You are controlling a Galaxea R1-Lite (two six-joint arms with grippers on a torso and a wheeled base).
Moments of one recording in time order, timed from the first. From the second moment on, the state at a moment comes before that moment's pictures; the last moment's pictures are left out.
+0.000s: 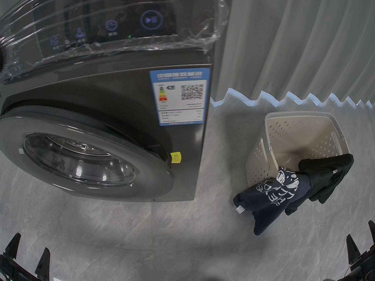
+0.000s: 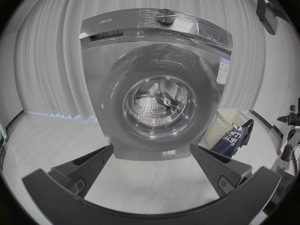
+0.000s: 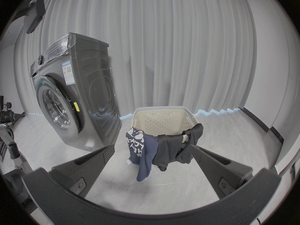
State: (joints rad) left arm -0.01 0.02 -0.02 0.00 0.00 -0.03; right arm 0.00 0.02 -0.02 0.00 0.00 -0.01
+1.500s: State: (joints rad) left arm -0.01 0.02 -0.02 0.00 0.00 -0.03; right arm 0.00 0.02 -0.02 0.00 0.00 -0.01
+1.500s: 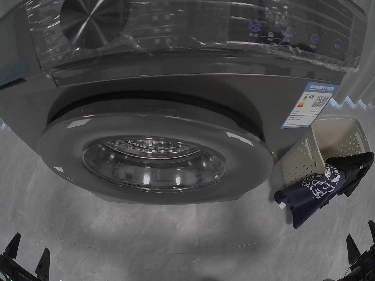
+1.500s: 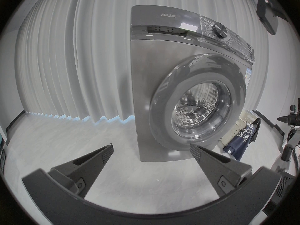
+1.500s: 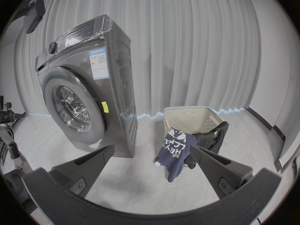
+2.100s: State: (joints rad) left arm -0.01 0.02 -0.02 0.00 0.00 -0.02; right arm 0.00 0.02 -0.02 0.00 0.00 -0.01
